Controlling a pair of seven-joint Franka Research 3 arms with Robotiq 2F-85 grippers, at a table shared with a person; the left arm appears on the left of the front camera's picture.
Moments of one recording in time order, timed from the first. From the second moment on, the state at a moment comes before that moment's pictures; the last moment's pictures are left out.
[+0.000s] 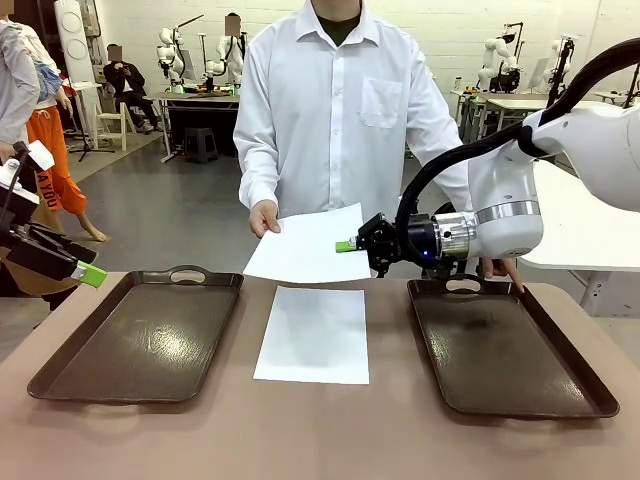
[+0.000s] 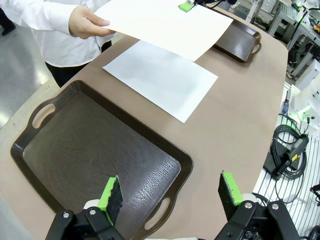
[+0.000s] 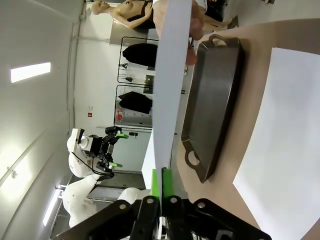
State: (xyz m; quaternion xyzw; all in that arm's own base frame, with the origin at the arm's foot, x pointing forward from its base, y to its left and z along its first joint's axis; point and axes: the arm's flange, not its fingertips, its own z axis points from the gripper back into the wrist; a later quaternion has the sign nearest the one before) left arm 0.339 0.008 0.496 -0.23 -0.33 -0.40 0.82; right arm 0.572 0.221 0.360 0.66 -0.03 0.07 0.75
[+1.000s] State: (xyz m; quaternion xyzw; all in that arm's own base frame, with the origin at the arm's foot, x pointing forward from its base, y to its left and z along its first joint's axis) left arm 0.339 0.008 0.496 -0.23 -0.33 -0.40 0.82; right arm 0.570 0.221 0.361 0.66 -0.02 0.08 0.74
